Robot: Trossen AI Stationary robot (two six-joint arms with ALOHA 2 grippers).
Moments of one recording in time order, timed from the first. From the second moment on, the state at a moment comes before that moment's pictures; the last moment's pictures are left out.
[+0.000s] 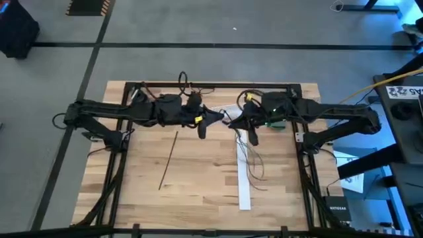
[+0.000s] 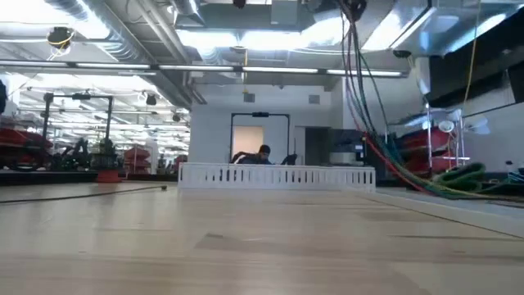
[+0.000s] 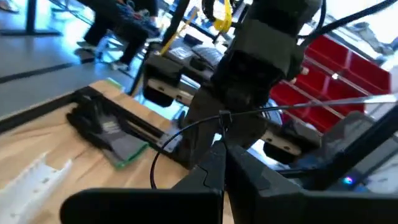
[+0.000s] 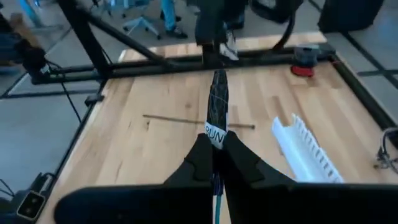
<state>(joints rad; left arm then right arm) -0.01 1.45 1.30 0.05 -0.13 -0.52 -0.06 1.20 1.15 -0.40 -0.14 0.08</state>
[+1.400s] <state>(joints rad) 0.00 1.55 1.30 0.12 -0.01 -0.47 -0.04 1.20 1.18 -0.32 -0.18 0.07</state>
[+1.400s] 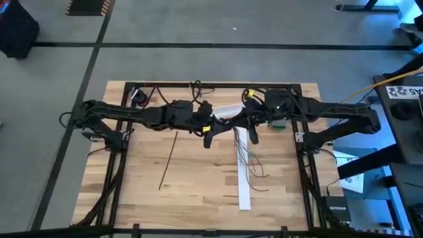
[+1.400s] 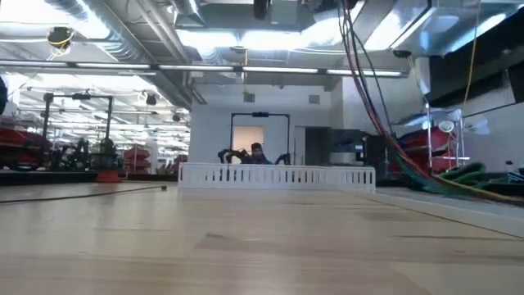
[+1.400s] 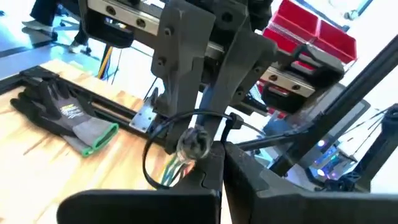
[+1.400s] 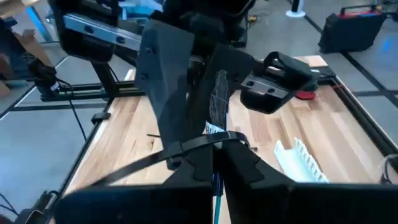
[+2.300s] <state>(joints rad) -0.04 1.56 1.30 -0.05 0.01 -0.33 -0.04 1.31 1.11 -0.16 -0.38 0.20</state>
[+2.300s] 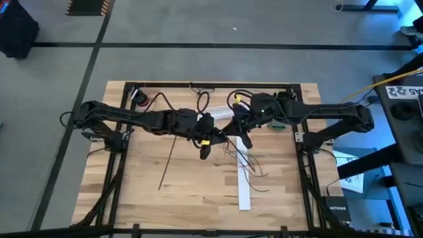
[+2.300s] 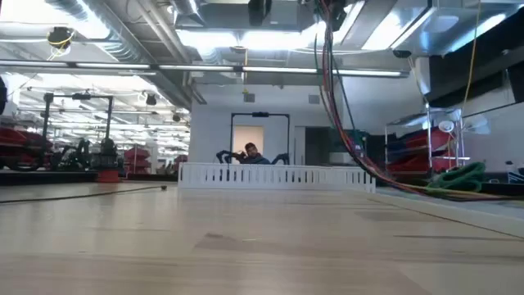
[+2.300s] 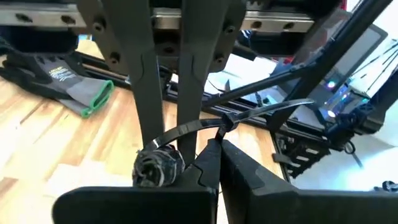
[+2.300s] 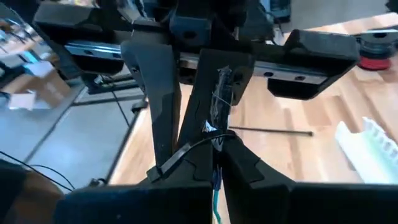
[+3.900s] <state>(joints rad) -0.03 1.38 1.32 -0.23 0.00 -0.25 -0.04 1.31 1.11 -0.07 -0.36 0.21</state>
